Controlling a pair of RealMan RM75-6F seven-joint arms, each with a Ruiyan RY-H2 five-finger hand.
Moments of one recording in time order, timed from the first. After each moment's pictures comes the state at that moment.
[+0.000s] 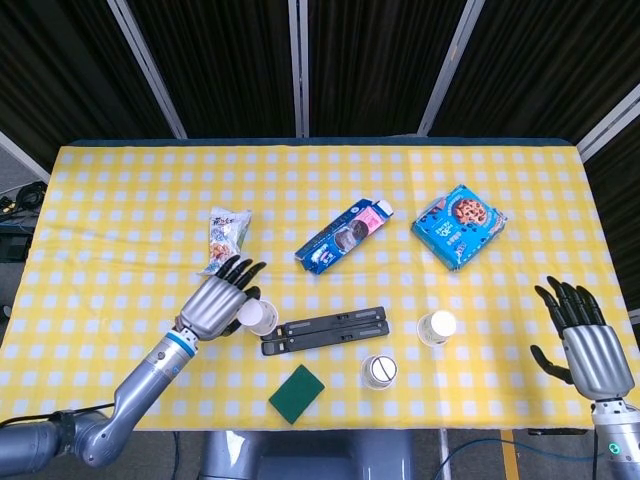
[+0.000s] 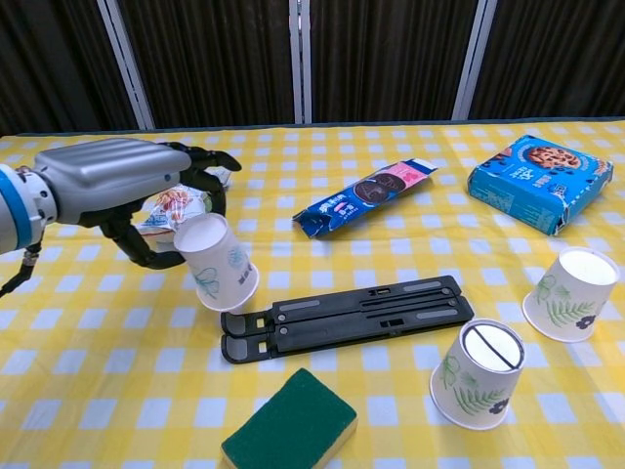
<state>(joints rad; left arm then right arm) -0.67 -1.43 -0.13 -1.77 1.19 0.96 0.62 0.12 -1.11 0.04 -1.55 -1.57 1.48 0.05</state>
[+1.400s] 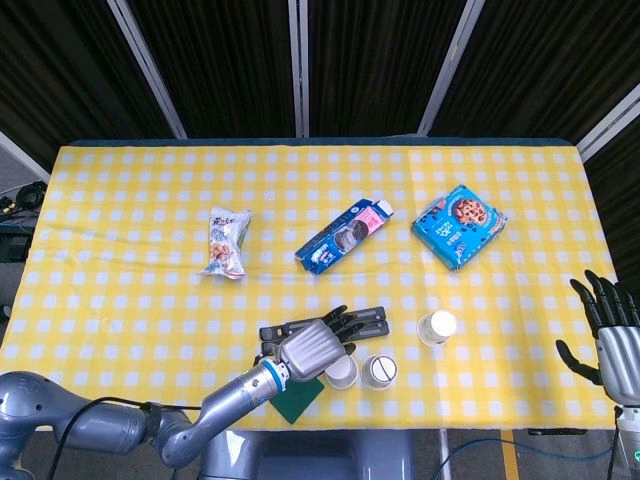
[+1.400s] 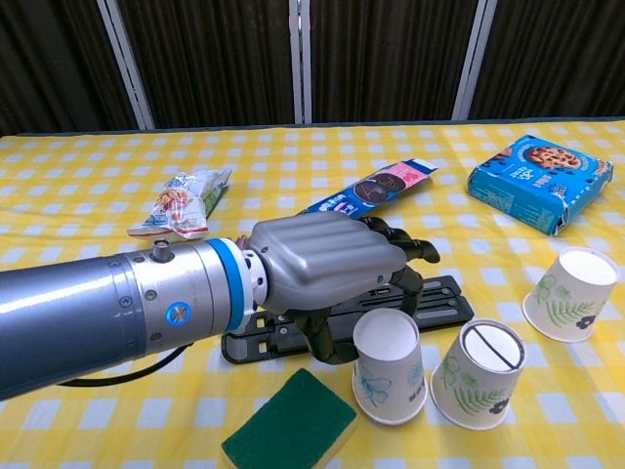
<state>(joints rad) -0.96 -1.73 -0.11 -1.70 1.10 0.84 0.78 0.07 -1.07 0.07 -1.58 -1.54 1.56 0.08</state>
